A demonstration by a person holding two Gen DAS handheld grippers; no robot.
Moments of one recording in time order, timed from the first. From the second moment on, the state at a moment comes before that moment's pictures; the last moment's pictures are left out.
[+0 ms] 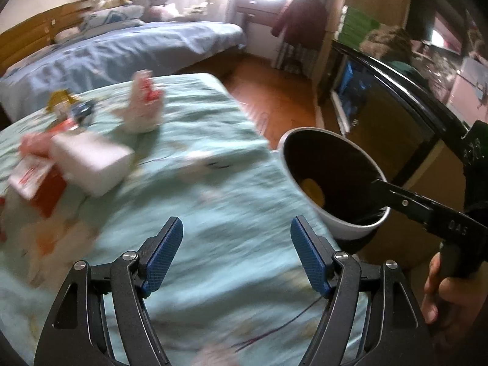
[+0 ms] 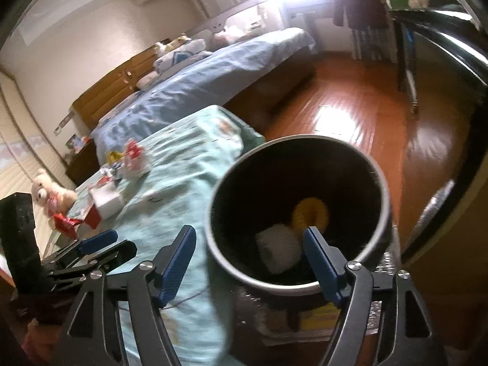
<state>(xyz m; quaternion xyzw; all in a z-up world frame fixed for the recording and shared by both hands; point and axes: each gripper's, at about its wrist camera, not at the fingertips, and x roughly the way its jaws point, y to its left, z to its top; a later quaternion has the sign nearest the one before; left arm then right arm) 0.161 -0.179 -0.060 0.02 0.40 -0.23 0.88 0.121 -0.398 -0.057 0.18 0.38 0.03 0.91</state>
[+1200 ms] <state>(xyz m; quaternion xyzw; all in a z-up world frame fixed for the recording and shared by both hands) 0.150 0.020 -0.073 -0.11 0.40 -0.04 0.91 0.180 -0.238 -0.070 0.12 0.42 0.19 0.88</state>
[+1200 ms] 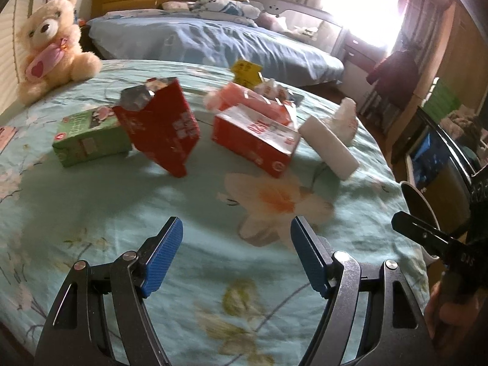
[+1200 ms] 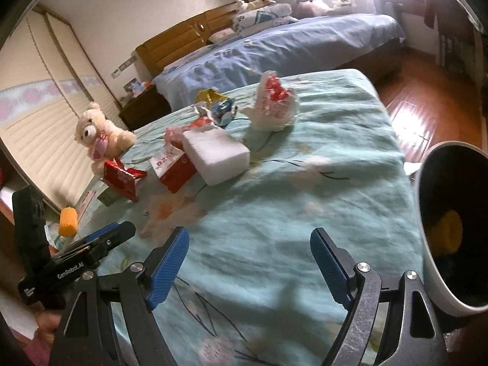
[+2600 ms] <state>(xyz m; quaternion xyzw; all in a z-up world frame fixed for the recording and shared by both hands) 0.191 0.046 -0.063 -0.11 0.38 -0.03 0.92 0.233 -0.207 -0.076 0.09 0.42 0.20 0.88</state>
